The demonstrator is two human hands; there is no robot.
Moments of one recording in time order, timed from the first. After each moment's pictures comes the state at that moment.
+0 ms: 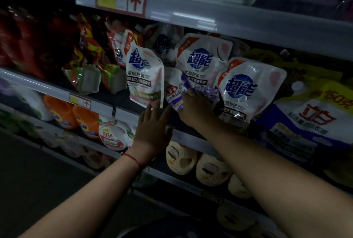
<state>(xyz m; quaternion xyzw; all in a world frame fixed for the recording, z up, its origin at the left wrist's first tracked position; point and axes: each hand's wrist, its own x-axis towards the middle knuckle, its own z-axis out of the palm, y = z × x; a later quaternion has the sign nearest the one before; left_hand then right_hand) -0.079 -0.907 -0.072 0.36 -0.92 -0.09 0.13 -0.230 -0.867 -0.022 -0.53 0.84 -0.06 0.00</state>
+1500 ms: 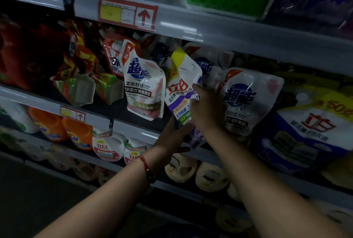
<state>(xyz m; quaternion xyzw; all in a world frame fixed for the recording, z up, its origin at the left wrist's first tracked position) -0.115 -0.907 -0.051 0.31 -0.55 -0.76 0.15 -0.211 -0.863 0.018 -0.38 0.86 -0.34 -0.01</state>
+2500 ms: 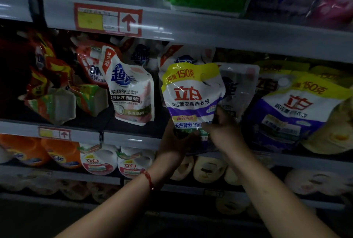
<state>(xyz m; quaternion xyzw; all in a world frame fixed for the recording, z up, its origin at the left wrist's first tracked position) -0.108 -0.898 -0.064 0.21 -0.64 -0.71 0.21 -0.195 -0.796 -0.008 -0.22 0.81 -0.52 0.15</state>
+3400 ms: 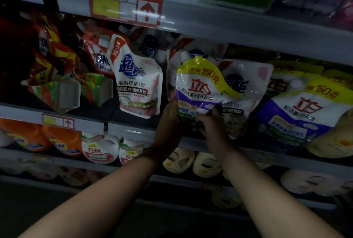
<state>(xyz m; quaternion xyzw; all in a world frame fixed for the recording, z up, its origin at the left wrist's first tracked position) -0.136 -0.954 -0.095 0.17 -0.81 -0.47 0.30 -0.207 -0.847 -0.048 -0.09 0.68 -0.68 0.25</state>
